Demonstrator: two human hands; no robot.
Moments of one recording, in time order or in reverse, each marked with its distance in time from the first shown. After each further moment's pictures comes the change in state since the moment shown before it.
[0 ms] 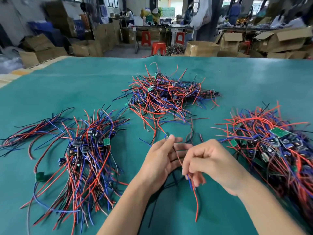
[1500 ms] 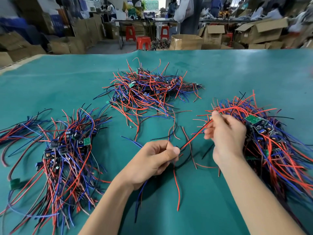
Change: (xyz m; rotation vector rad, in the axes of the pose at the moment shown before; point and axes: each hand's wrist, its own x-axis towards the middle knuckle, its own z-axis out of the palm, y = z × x) left_hand -0.009 -0.003 0.001 0.562 -0.295 0.079; right_hand 0.019 0.040 -0.057 0.342 1.217 -0.046
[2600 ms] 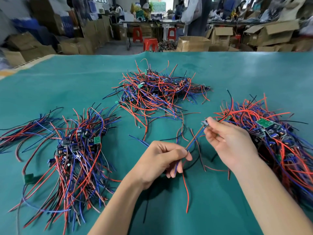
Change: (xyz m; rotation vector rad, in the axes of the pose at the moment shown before) left_hand -0.005 0.008 0.001 -0.030 0.029 -0.026; right_hand -0.016 -0.019 -0.001 0.280 -0.312 0.379
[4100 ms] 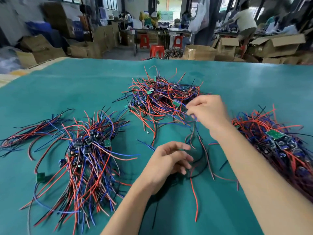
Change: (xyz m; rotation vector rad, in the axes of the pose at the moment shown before) left_hand 0.010 -0.006 -0.001 -0.260 0.216 -0.035; right_hand 0.059 -0.013 0.085 -0.982 -0.072 -0.428
